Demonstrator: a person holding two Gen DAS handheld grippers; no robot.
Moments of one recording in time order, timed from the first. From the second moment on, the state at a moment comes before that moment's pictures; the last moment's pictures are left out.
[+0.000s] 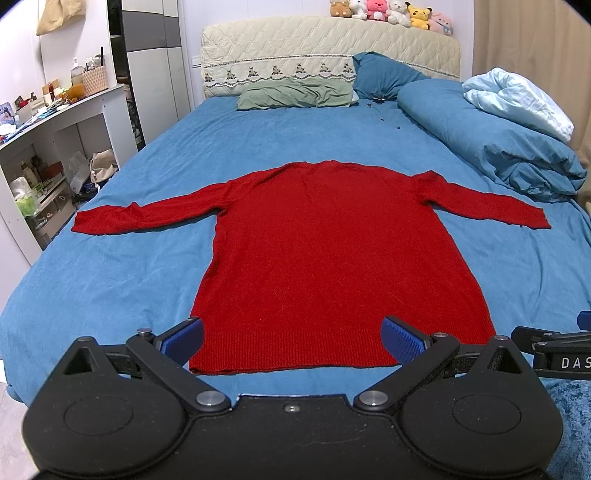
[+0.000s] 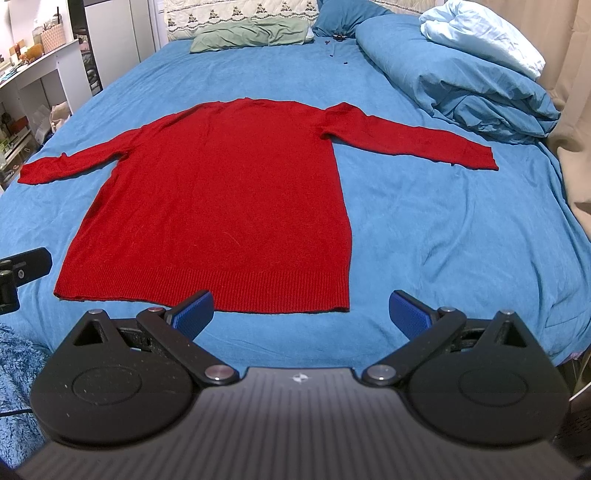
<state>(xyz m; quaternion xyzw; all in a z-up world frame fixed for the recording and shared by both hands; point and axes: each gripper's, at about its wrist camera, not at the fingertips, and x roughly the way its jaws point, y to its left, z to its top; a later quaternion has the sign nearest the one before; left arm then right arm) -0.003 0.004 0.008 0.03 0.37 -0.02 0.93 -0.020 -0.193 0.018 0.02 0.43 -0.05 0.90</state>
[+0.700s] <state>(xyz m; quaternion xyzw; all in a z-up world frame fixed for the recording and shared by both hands) 0.010 -0.002 0.024 0.03 0.35 -0.03 0.94 -0.015 -0.198 0.032 0.03 0.42 -0.05 0.91</state>
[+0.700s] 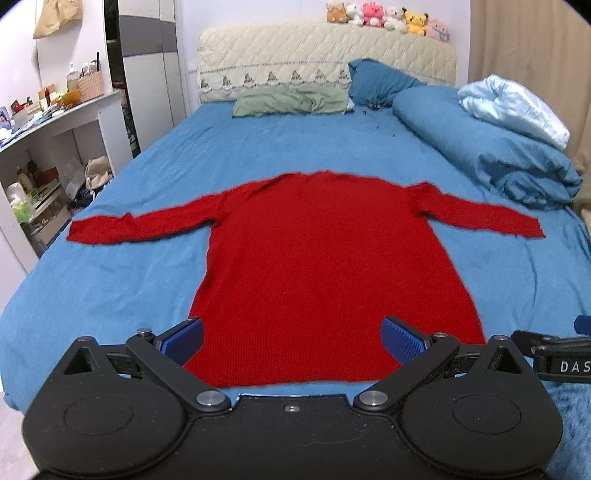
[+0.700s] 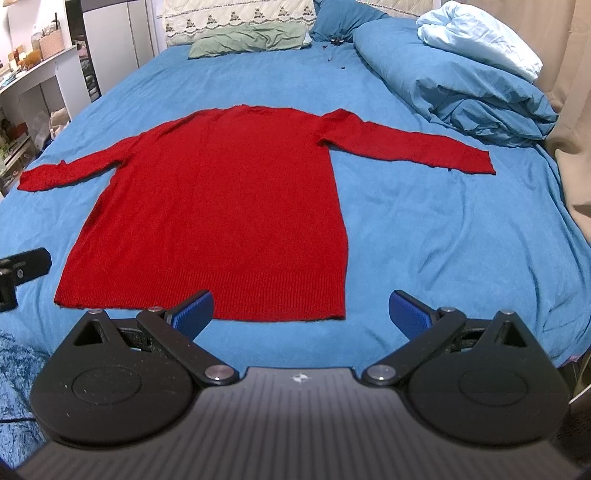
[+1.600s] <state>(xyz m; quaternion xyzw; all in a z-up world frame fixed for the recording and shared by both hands) 0.361 -0.172 -0.035 0.03 0.34 -0.14 0.93 0.198 -0.484 -0.052 0.22 0.31 -0.16 0.91</state>
